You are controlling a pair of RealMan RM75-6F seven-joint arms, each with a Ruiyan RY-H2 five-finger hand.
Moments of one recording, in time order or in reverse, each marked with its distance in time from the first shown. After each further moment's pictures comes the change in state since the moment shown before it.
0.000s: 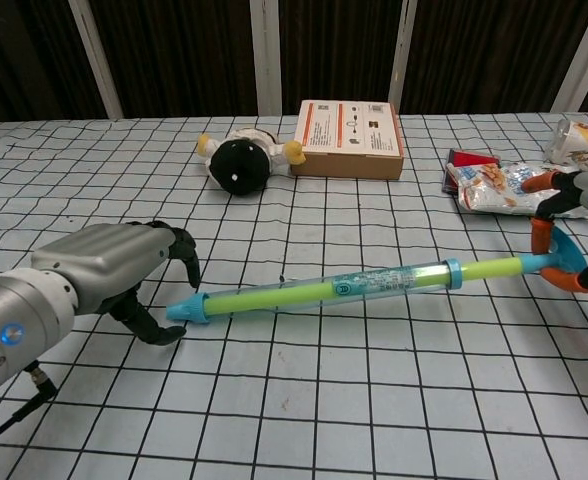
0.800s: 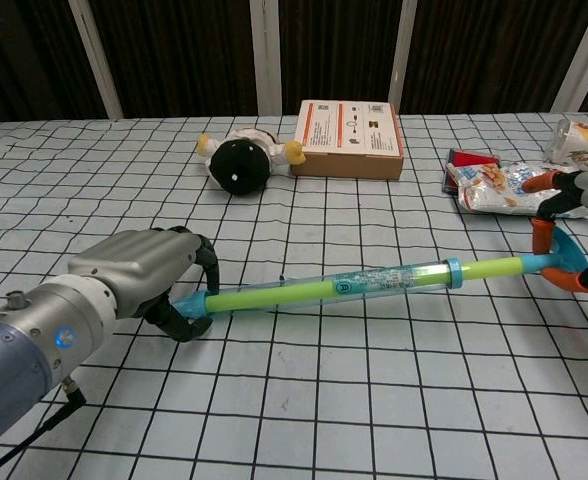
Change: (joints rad) left arm -0.056 -0.086 -0.007 0.072 -0.048 0.045 -0.011; right arm 0.005 0.006 -0.005 -0.003 0.004 0.003 0.000
